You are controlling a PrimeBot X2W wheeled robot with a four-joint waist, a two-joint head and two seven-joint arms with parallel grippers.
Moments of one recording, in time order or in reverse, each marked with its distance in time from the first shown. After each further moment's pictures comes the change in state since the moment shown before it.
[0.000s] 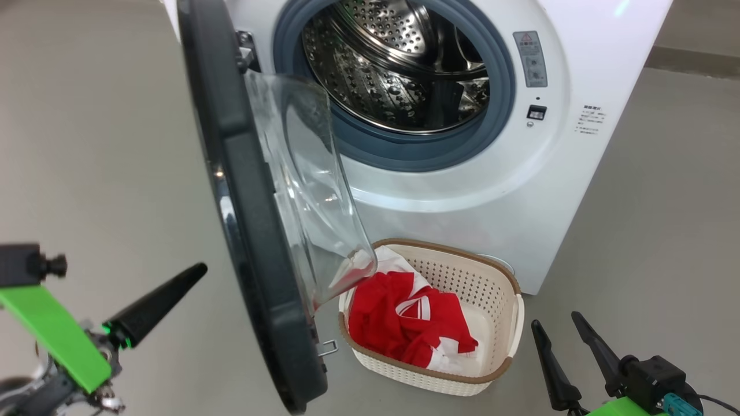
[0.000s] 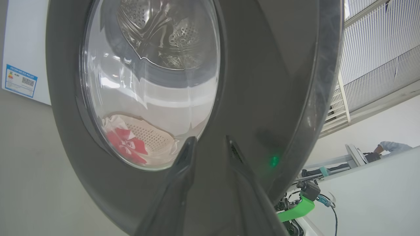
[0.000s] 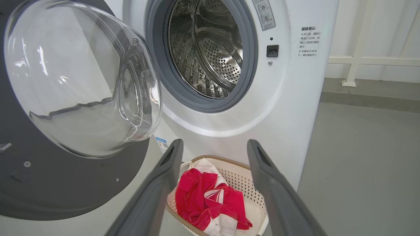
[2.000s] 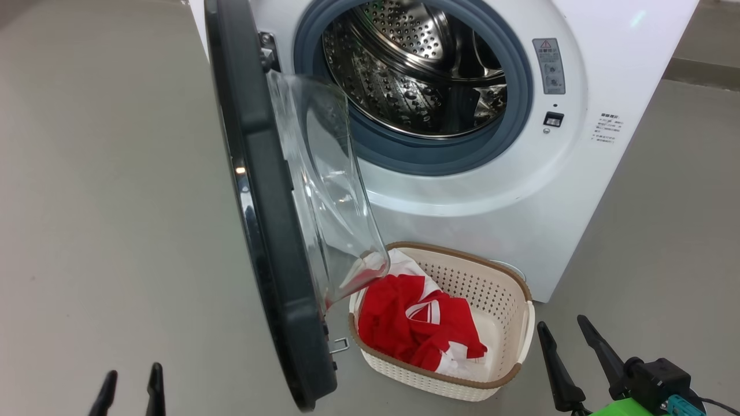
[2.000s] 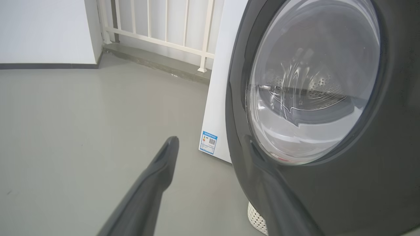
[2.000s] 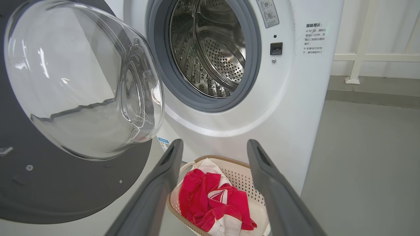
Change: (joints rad) left arm 0.360 -0.370 0.180 0.210 1.090 -0.001 -0.850; right arm 0.005 0.015 -0.024 0.016 0.008 0.000 0.000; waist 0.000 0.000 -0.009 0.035
